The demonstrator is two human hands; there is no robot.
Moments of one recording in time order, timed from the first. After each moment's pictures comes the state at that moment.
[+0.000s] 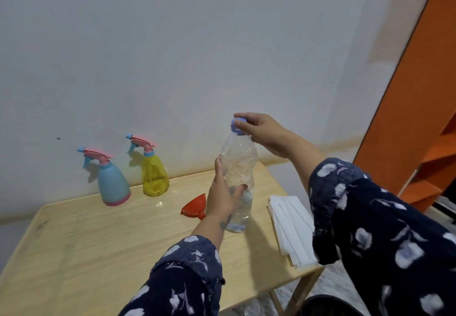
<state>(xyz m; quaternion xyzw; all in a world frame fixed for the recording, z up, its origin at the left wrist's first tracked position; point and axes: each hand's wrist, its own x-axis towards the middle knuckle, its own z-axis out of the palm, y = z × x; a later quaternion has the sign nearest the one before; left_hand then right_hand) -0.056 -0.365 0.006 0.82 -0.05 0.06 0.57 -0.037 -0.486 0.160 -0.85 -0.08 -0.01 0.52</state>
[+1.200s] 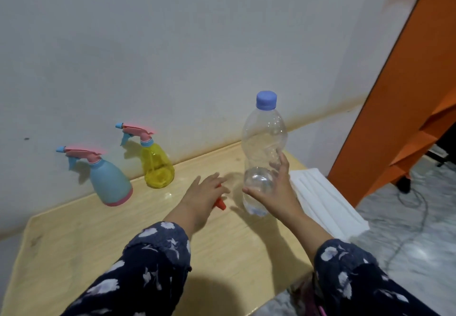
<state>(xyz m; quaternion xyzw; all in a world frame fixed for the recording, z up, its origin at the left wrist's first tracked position) 0.017 -0.248 -0.055 0.93 -0.36 -0.04 -0.02 -0.060 -0.446 -0.038 -0.80 0.08 -0.14 0.57</state>
